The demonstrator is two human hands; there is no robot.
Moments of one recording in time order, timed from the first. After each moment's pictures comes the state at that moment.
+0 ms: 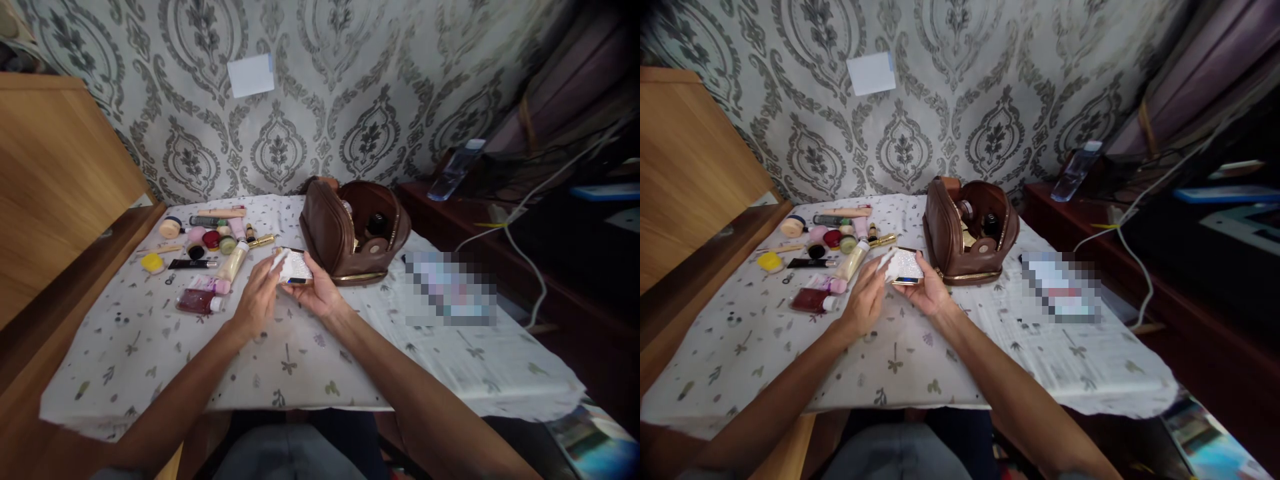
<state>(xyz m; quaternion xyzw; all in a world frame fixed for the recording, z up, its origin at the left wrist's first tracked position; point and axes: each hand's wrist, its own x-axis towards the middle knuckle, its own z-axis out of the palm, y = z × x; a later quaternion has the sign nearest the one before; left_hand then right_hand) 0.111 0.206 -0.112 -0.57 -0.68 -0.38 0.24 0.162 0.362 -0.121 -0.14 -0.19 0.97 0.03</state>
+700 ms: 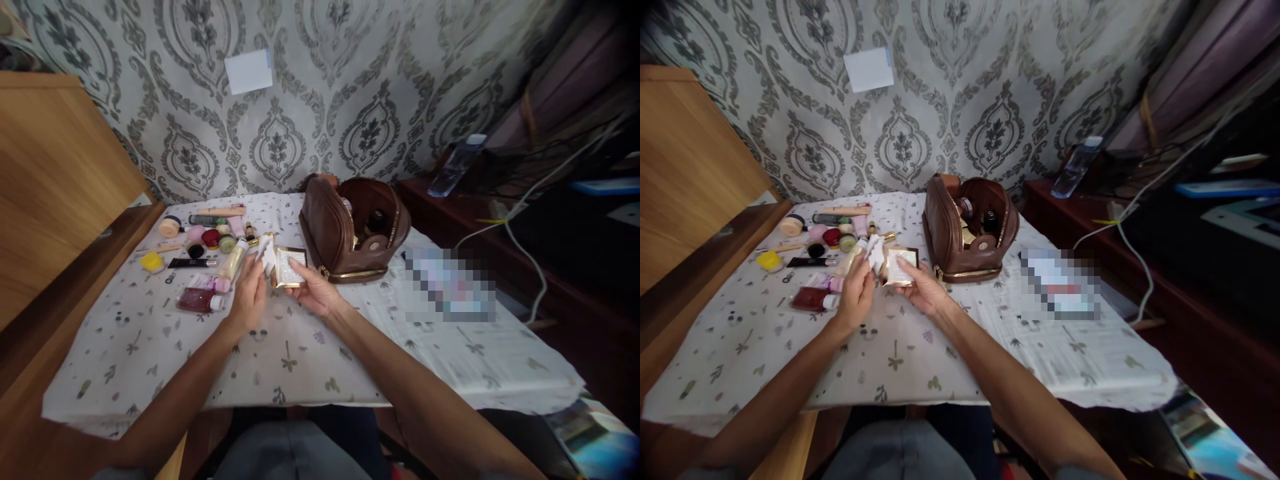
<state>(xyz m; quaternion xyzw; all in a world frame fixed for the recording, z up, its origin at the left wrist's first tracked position) 0.104 0.205 -0.110 -0.47 -0.73 -0.45 0.20 0.169 0.353 -0.116 -0.09 -0.35 0.93 0.05</state>
